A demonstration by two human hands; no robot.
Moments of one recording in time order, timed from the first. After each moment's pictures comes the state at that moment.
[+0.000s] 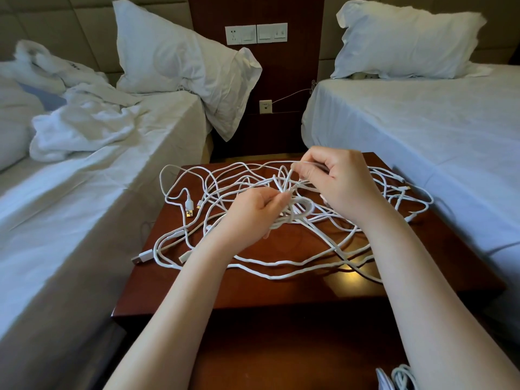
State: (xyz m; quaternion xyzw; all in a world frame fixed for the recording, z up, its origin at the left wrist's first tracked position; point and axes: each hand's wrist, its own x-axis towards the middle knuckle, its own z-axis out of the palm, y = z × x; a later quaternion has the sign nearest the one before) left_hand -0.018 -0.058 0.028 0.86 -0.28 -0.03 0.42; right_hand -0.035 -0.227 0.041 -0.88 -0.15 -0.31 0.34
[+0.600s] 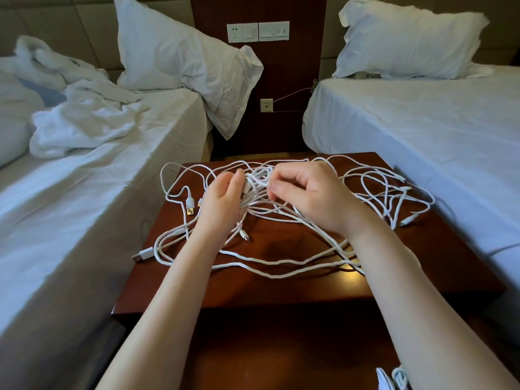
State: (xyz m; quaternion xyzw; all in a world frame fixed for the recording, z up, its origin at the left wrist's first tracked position) left_hand 0.012 -0.038 0.005 0.76 -0.11 0.05 0.64; right_hand -0.048 -0.196 0.048 -0.86 -0.24 -0.15 0.43
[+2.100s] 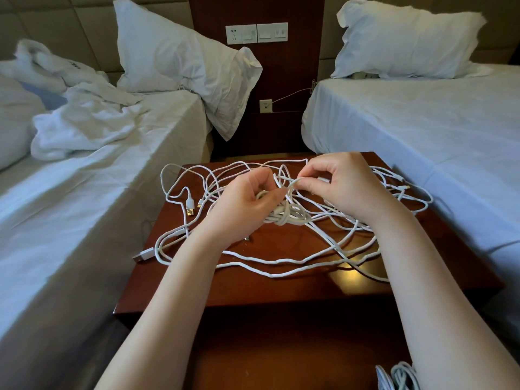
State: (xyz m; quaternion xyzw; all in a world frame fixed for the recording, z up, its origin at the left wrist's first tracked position) left_hand -0.022 -0.046 0.039 0.82 -0.30 0.02 0.49; right_hand -0.038 -0.235 0.043 -0.91 -0.14 -0.23 0.31
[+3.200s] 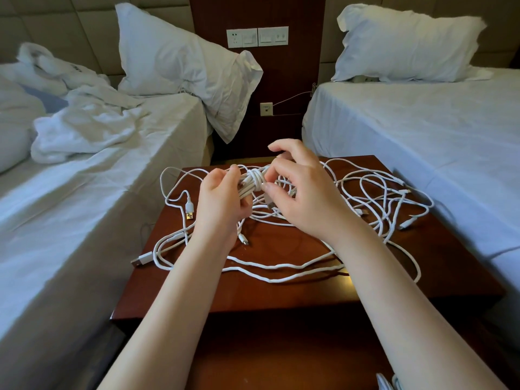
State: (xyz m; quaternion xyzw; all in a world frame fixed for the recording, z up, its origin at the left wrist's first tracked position) left_hand -0.009 -0.052 0.039 0.64 0.00 0.03 0.76; right_hand -0.033 -0.187 0.033 -0.88 -0.19 -0.33 0.29
